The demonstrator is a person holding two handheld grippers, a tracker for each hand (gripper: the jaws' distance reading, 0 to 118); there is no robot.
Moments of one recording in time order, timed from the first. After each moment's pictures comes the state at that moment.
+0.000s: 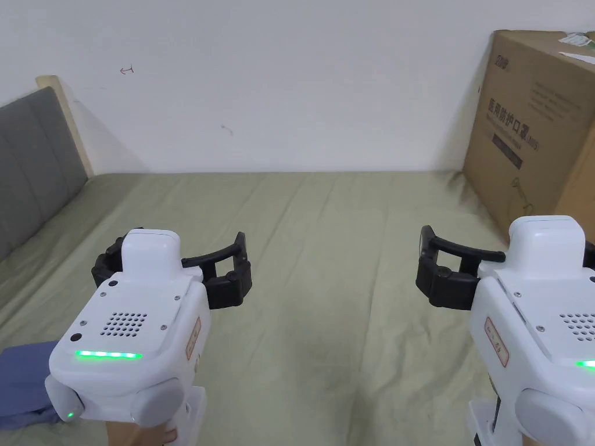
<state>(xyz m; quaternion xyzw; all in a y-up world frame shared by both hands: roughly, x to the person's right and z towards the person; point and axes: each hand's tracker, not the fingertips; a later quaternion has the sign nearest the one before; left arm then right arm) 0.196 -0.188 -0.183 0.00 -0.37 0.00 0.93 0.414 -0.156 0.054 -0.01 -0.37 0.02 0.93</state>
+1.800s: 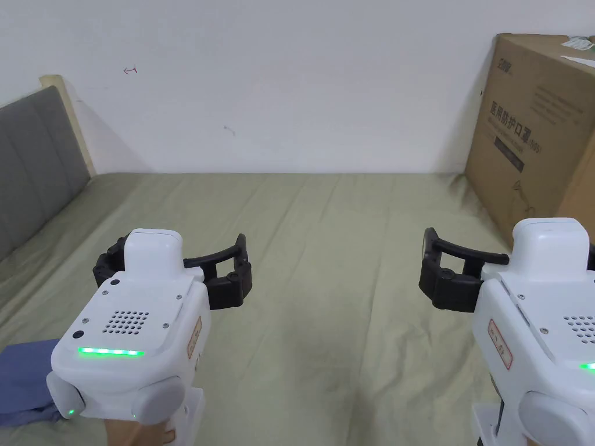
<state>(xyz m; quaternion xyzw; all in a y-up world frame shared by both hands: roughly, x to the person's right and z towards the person) 0.195 -0.187 -0.183 0.00 -0.37 -0.01 0.93 0.414 -0.155 0.055 -0.01 -0.37 0.02 0.93</state>
